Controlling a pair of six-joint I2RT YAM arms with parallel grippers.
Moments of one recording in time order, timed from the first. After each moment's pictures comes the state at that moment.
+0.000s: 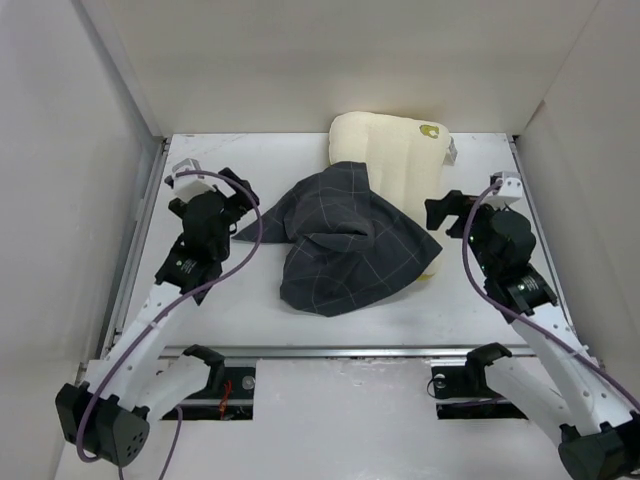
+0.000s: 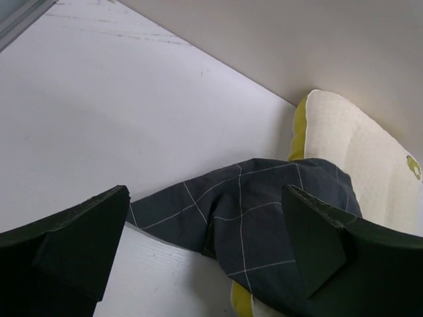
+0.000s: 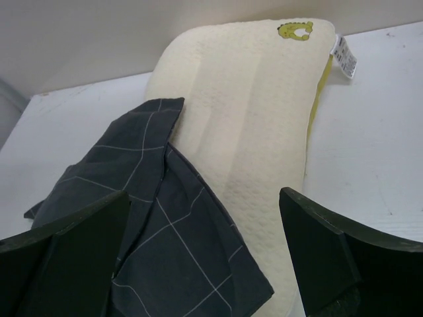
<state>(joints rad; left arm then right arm) -0.39 0.92 0.85 -0.14 -0.52 -0.58 0.32 0.77 0.75 -0.08 0.16 0.33</state>
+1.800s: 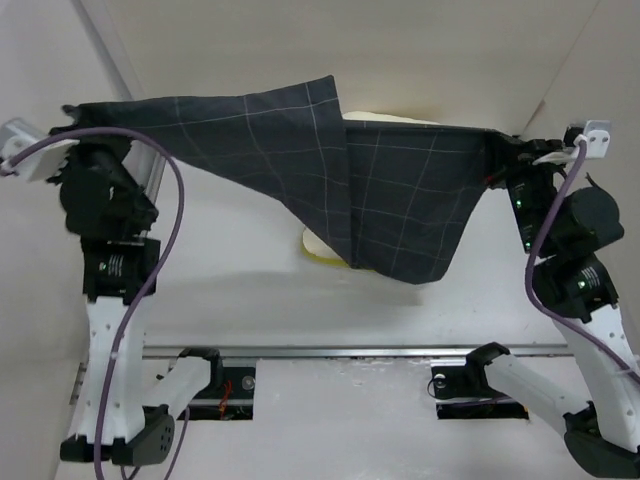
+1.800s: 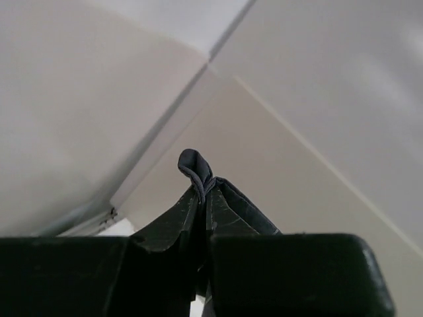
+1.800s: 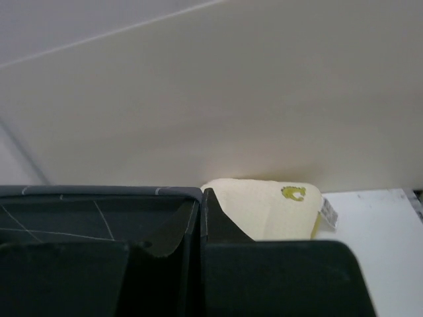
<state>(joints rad) -0.08 1.00 1.43 -0.07 -0.73 -0.48 0.40 0.85 1.28 -0.14 0.33 0.17</state>
